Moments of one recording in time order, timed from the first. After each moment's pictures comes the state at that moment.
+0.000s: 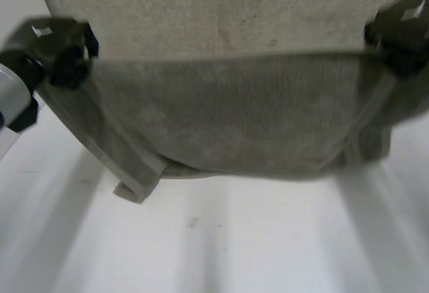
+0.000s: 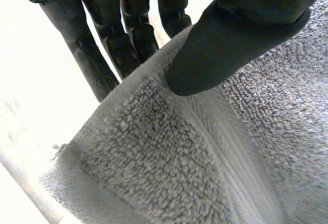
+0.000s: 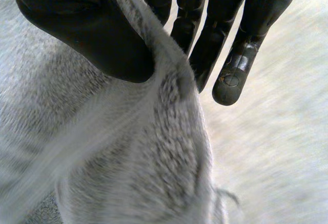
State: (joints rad) left arm 4.55 -1.62 -1.45 3.04 -1.30 3.34; right arm 1.71 -1.42 1.10 0.51 1.28 2.42; left_hand 1.19 1.22 1.22 1.22 1.04; right_hand 1.39 1.21 1.21 1.22 1.03
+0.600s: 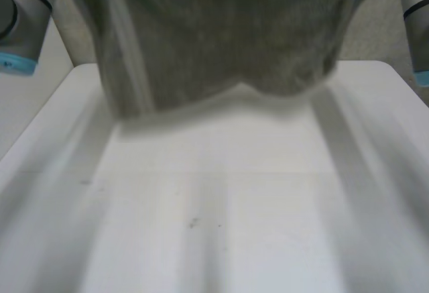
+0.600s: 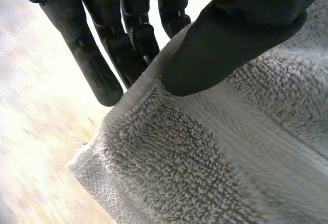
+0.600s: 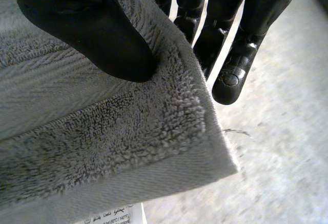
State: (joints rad) left arm 4.48 -2.16 -0.65 3.47 -1.32 3.42; right arm 1.78 -1.08 0.93 -0.61 1.35 2.53; left_hand 1.19 1.22 1.22 1.22 1.04; right_hand 1.39 1.21 1.21 1.22 1.04
